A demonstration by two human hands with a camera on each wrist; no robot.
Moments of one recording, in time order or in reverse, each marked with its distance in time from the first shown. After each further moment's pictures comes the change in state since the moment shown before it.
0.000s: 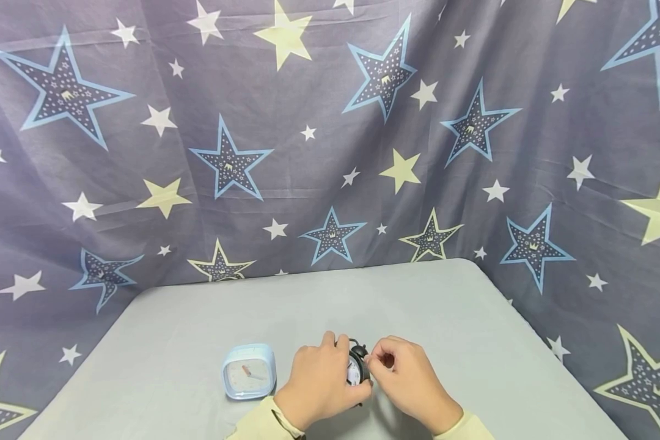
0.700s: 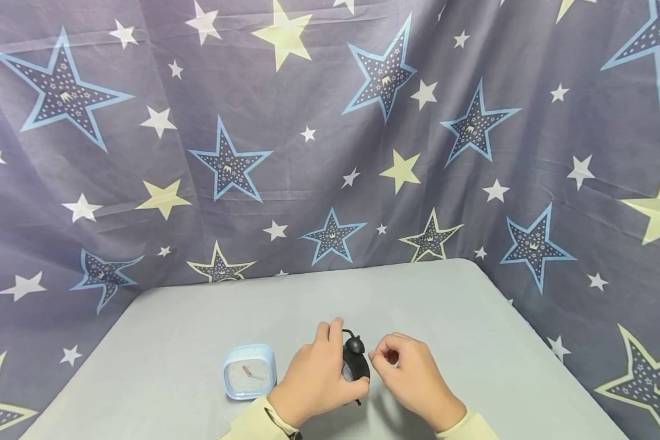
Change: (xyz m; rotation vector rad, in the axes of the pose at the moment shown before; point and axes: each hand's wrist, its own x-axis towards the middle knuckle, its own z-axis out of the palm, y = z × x) left_hand 0.003 -0.012 -0.001 -0.295 0.076 -0.004; right_hand 0.003 0.002 -0.005 -0.016 0.047 -0.004
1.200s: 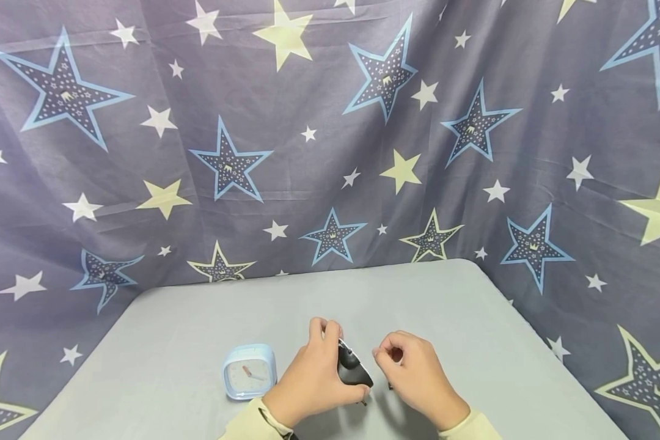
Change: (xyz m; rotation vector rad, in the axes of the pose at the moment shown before) left_hand -0.003 -0.009 -0.002 -0.227 -0.028 0.014; right_hand 0.001 0.001 -0.005 -0.013 0.034 -0.004
